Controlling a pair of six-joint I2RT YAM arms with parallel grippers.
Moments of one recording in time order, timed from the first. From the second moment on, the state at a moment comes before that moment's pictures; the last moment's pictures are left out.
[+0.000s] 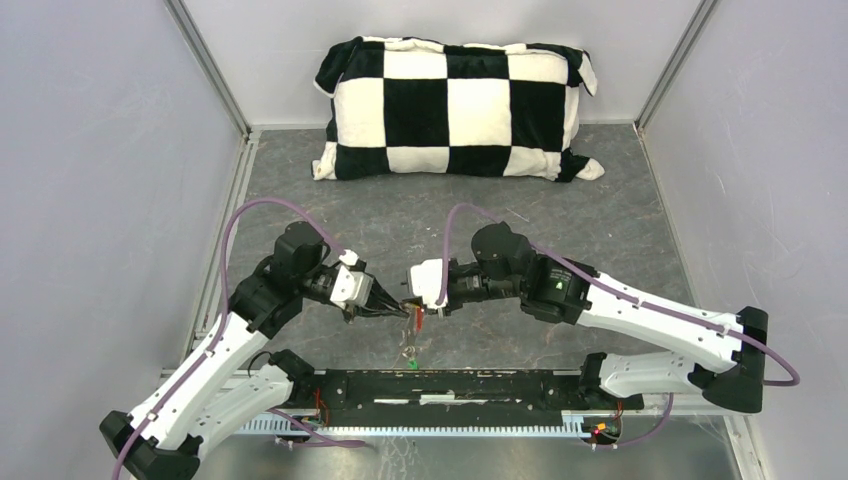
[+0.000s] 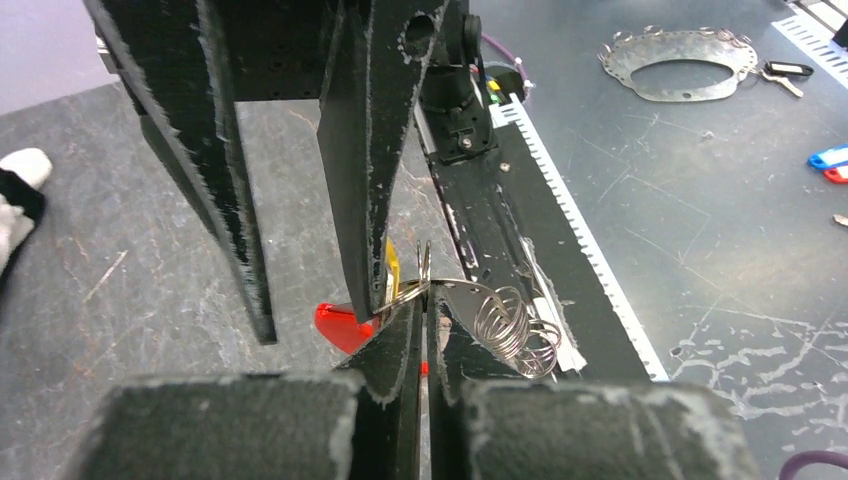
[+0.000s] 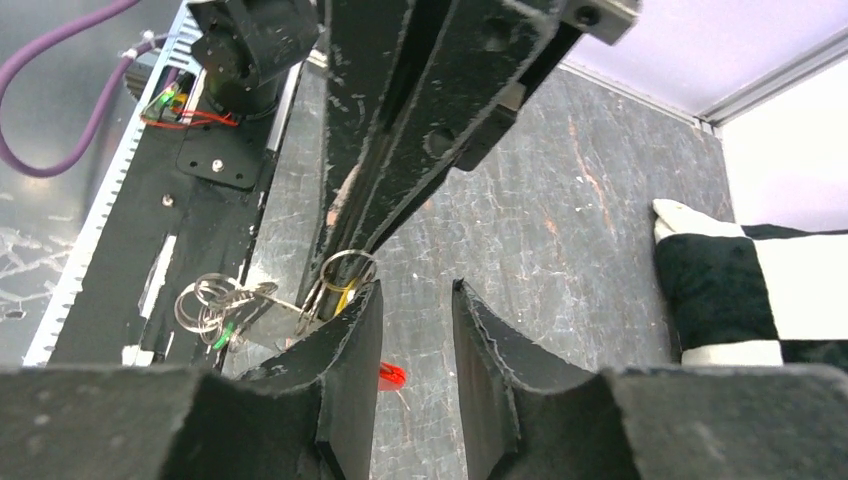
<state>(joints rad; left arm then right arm) -0.59 0.76 0.79 -0.49 1.18 0.59 1.16 1.17 1.10 -0.27 -0.37 -0.56</state>
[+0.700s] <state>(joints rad) -0.59 0.68 0.71 -0.07 1.06 0.12 1.02 1.10 1.22 -0.35 -0.26 -0.47</state>
